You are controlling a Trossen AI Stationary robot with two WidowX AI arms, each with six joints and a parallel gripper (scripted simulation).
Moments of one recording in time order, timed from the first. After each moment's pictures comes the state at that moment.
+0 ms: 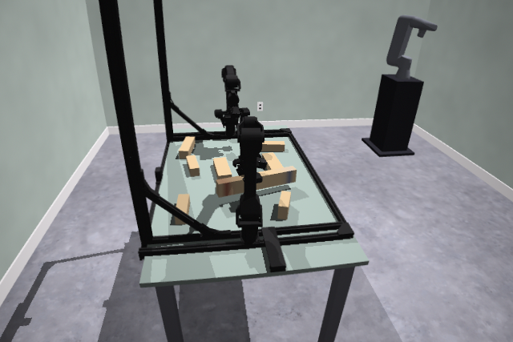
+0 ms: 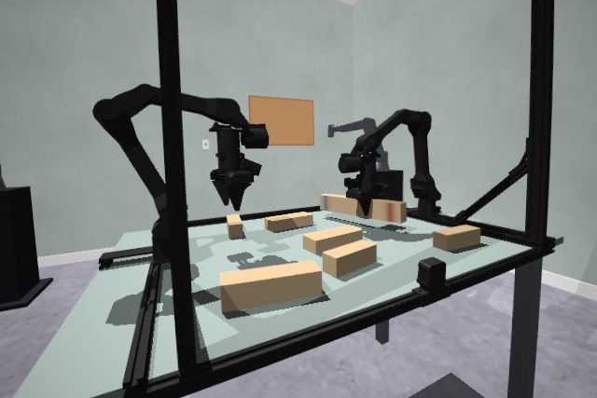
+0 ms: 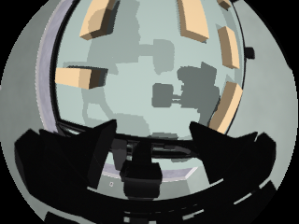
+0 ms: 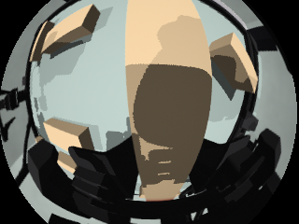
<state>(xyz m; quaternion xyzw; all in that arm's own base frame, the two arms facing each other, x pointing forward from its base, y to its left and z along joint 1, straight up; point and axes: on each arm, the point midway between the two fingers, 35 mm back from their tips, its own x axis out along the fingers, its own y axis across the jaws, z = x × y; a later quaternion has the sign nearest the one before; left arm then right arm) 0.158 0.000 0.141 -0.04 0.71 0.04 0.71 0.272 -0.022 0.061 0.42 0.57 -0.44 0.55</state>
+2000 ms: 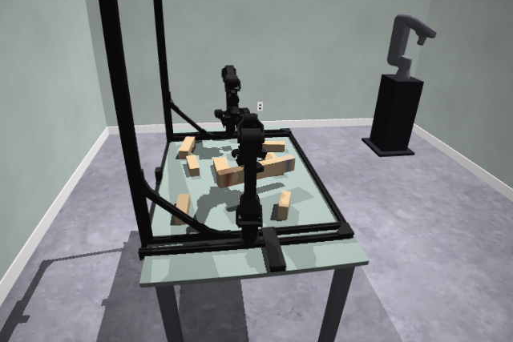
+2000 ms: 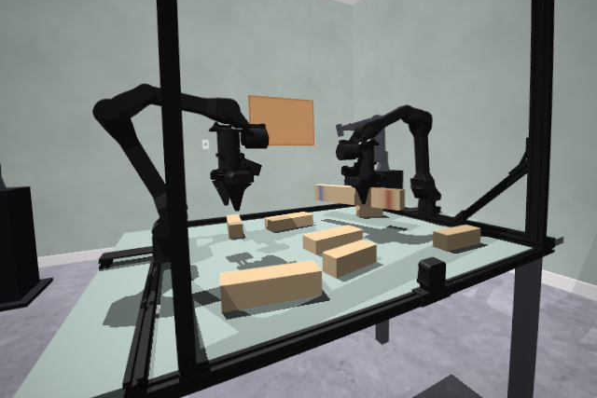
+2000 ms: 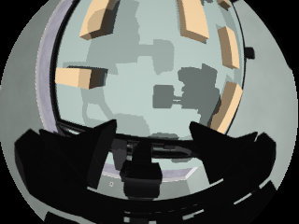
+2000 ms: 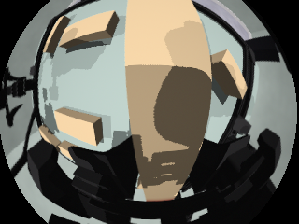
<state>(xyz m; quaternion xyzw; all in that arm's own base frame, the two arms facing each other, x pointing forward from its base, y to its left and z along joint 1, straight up) 0.158 0.000 0.141 -0.04 0.71 0.04 0.71 0.284 -0.024 0.103 0.41 0.58 -0.41 0.57</state>
